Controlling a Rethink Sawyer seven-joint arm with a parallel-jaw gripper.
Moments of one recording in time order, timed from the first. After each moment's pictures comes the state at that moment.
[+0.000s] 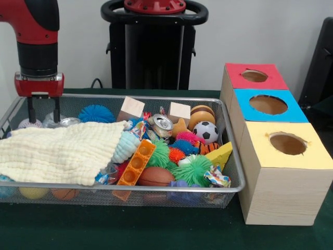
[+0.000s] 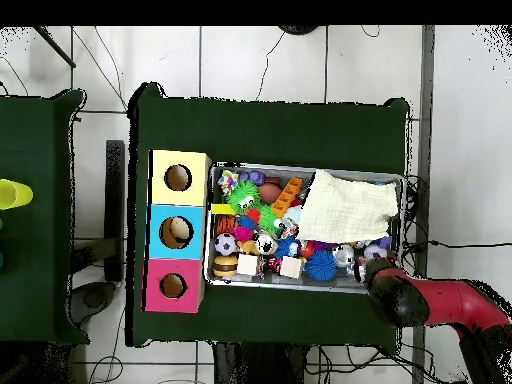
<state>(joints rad) -1.11 -0.58 0.49 1.80 -0.97 0.39 1.59</state>
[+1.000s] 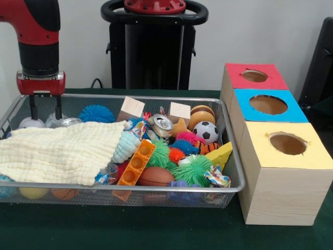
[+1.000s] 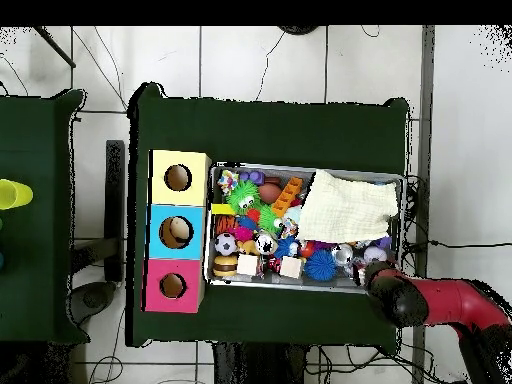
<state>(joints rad) -1.10 -0.58 0.49 1.80 -0.96 0.46 1.59</state>
